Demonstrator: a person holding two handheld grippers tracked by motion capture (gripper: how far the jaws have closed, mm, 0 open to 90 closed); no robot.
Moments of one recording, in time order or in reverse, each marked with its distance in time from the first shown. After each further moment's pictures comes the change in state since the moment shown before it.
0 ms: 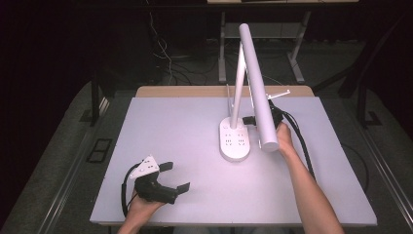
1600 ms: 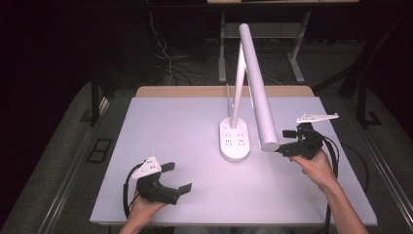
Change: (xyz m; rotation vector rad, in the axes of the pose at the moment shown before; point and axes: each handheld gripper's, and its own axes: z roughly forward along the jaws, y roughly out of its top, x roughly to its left) left arm -0.004 0.000 0.005 0.004 -0.007 0.003; right arm 0.042 -0.072 -0.112 -0.097 -0.024 0.033
